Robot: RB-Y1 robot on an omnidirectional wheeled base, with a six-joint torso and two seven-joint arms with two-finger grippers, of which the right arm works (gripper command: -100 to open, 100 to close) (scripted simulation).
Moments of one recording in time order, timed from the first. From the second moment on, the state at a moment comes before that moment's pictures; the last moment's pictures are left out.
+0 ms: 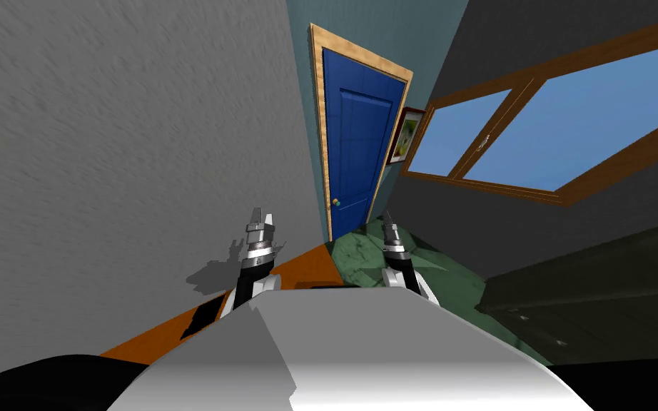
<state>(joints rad) 0.37 -0.09 -0.01 -1.89 0.02 -0.69 0.42</state>
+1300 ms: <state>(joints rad) 0.28 -0.13 -0.03 -1.56 0.00 -0.72 0.72</state>
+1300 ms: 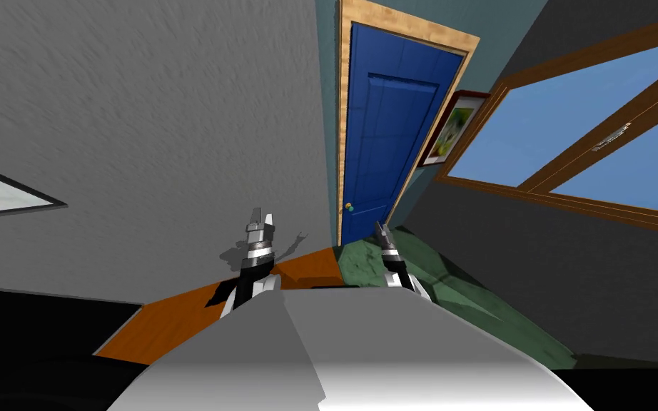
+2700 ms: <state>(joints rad) 0.17 -0.17 -0.06 -1.17 -0.02 -0.76 1.08</state>
